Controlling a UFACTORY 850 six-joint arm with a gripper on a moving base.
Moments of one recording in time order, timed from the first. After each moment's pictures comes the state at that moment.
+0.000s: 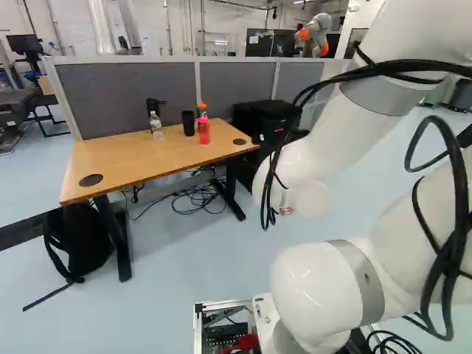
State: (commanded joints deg) arm 0.0 16.0 -5.0 0.0 50.0 0.0
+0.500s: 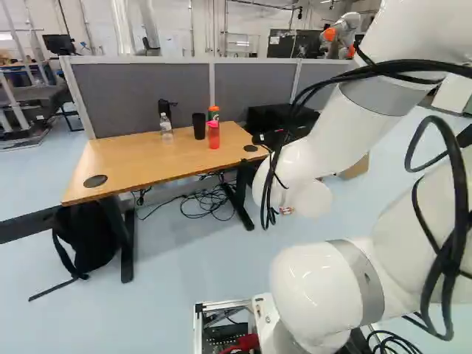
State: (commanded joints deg) arm 0.0 16.0 -5.0 0.0 50.0 0.0
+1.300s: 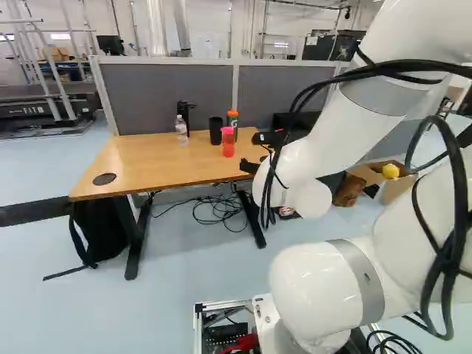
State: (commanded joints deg) arm 0.0 16.0 -5.0 0.0 50.0 0.0
